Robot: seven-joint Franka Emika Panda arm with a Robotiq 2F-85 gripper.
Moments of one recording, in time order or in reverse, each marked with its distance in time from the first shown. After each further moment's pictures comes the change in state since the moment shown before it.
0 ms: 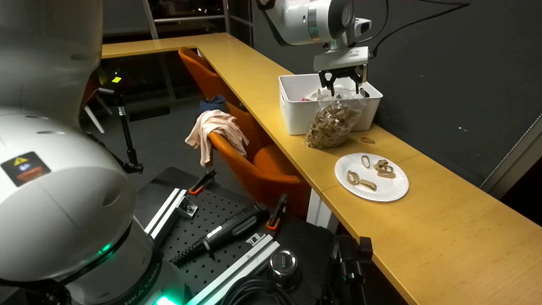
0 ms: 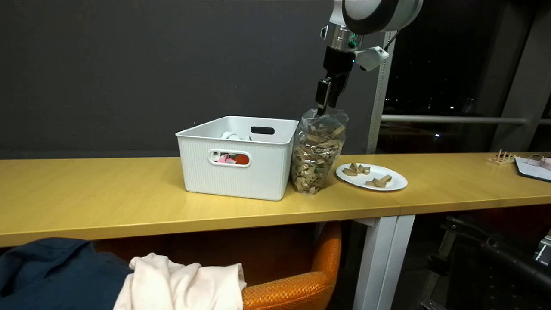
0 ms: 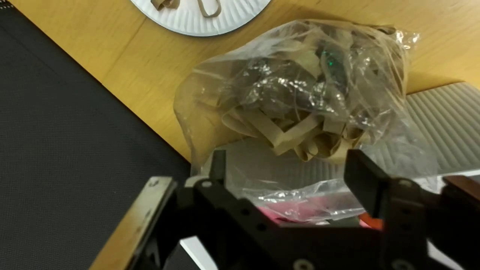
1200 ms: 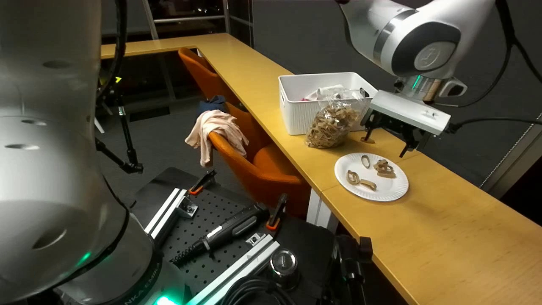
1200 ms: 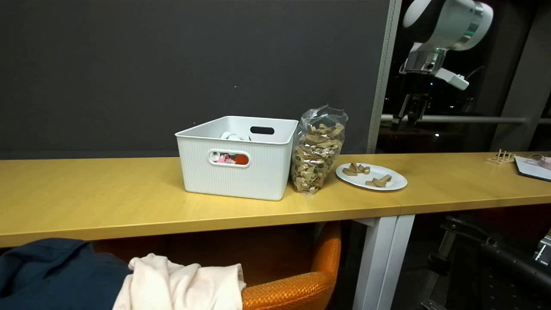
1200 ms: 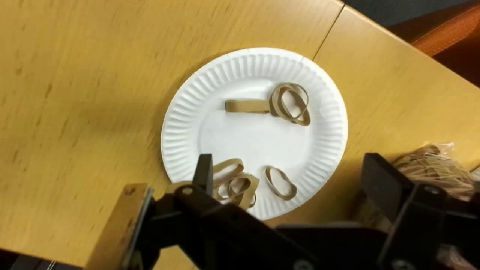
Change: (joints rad) arm -0.329 -0.034 -0.046 -0.111 0.471 -0.252 -0.375
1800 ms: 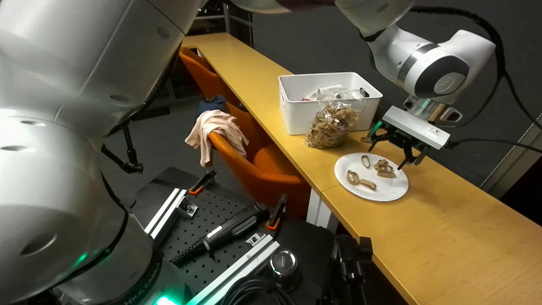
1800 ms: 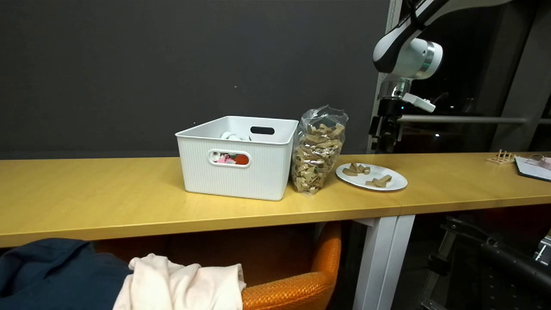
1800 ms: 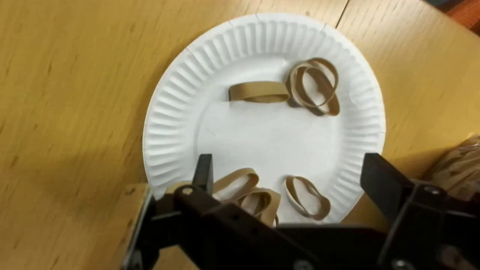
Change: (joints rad) arm -0.047 0.385 0.034 0.475 0.012 -0.261 0.077
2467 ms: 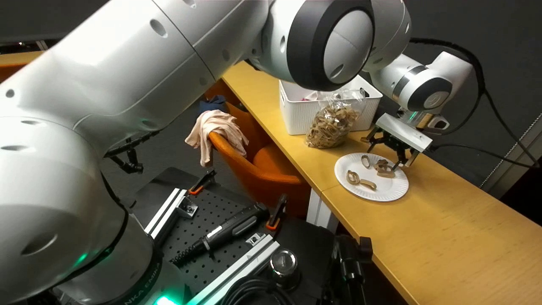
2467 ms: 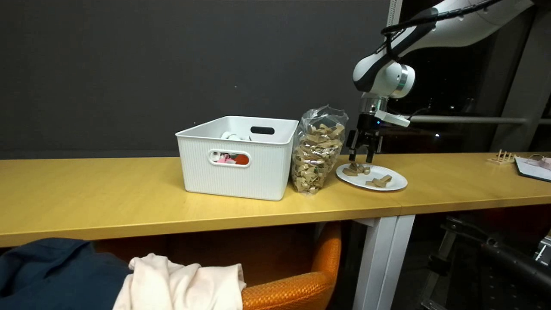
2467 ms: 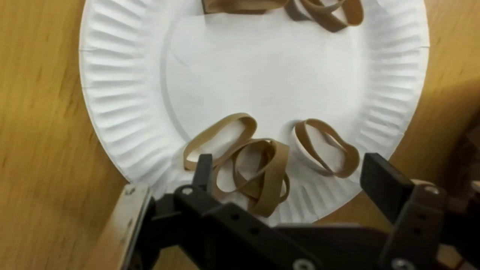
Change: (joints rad) arm 0.003 0.277 0.039 0.359 -0.004 -0.050 0.162
